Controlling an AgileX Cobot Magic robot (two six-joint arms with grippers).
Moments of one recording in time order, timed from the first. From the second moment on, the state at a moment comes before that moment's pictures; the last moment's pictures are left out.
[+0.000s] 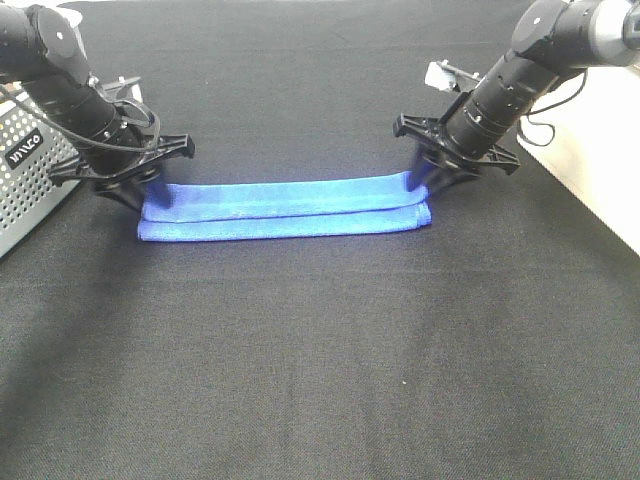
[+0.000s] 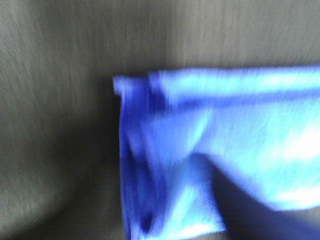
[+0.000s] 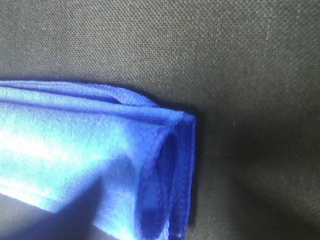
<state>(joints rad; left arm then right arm) -0.15 2.28 -1.69 -0.28 0.77 -0.09 0.14 2.37 -1.82 0.45 0.87 -0.17</state>
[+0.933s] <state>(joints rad) -0.15 2.35 -1.70 -0.38 0.76 -0.12 0.14 2.37 -1.82 0.46 0.94 -0.15</state>
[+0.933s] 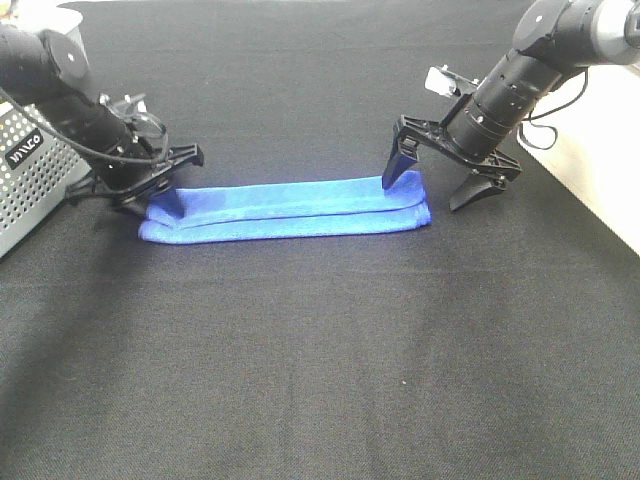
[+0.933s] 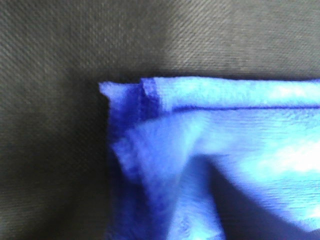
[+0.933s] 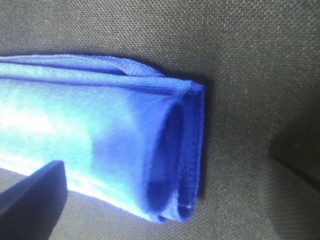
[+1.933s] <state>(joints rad) -0.35 2.26 -2.05 -0.15 1.14 -0.27 0.14 2.26 -1.82 0.45 1.00 -0.10</state>
